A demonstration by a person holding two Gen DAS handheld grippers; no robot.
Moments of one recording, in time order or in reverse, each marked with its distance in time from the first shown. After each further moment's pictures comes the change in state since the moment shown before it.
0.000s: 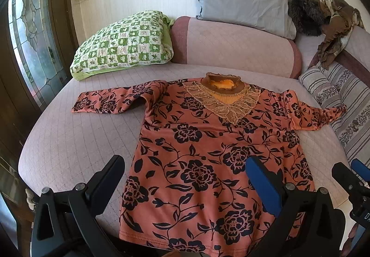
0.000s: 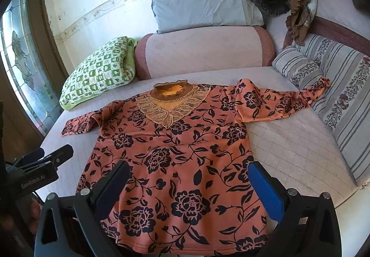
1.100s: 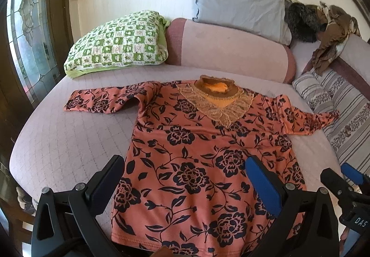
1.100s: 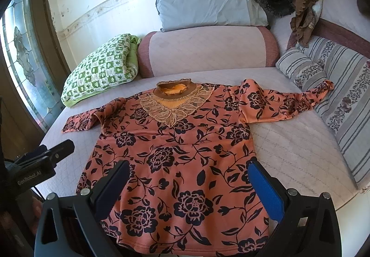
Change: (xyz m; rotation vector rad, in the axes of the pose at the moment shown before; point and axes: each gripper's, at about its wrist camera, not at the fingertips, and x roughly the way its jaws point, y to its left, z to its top) left arm 0.004 0.006 0.001 -0.022 -0.002 -0.063; right arm 0.005 0.006 0.001 -0.016 0.015 0.012
